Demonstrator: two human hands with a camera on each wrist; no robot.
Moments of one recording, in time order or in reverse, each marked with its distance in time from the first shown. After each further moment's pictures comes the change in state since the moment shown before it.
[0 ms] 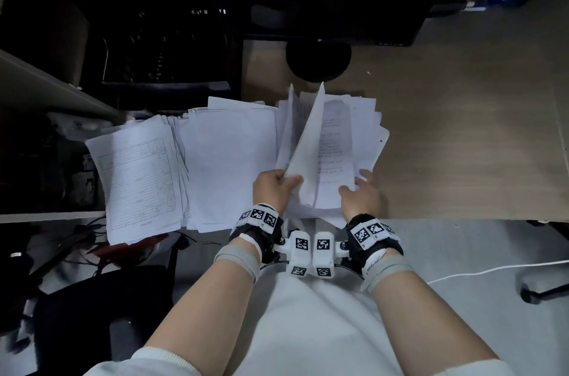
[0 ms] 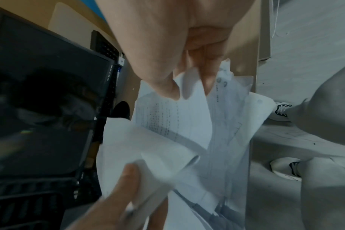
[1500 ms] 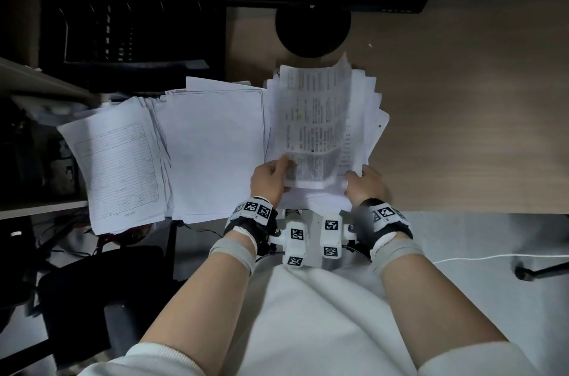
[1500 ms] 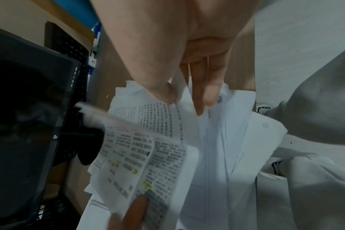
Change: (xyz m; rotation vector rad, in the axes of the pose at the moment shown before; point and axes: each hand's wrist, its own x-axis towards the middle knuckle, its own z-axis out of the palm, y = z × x) left_hand 0.021 -0.010 0.035 -0.134 -0.024 -0.130; right_hand 0.049 0.004 -0.022 -0.148 -0.180 0.134
